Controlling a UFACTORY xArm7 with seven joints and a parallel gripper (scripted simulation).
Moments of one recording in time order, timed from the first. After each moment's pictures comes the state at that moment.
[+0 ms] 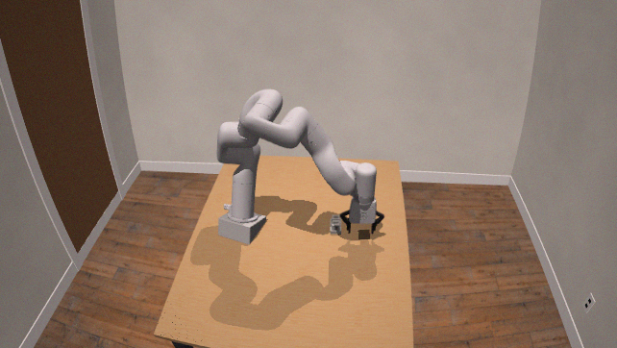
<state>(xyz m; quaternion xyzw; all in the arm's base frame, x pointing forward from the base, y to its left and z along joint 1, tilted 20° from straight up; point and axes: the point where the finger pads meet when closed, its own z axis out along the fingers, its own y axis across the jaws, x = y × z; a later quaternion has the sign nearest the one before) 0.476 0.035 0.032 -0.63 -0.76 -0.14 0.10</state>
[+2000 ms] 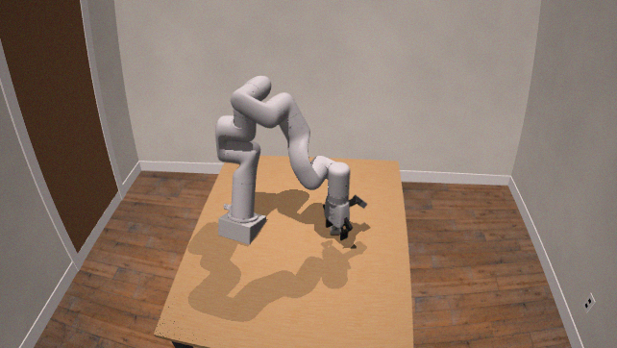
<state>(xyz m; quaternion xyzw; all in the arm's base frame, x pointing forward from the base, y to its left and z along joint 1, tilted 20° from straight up) 0.389 -0.009 0.029 -0.89 -0.41 -0.08 0.15</state>
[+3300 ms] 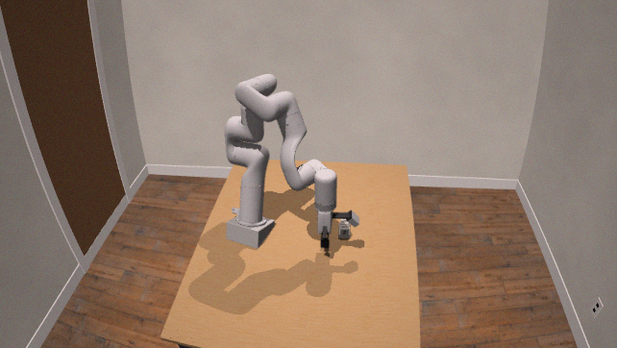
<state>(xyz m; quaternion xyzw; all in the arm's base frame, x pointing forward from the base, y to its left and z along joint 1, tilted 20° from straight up) 0.321 -0.041 0.015 -0.98 -0.11 -0.03 0.17</state>
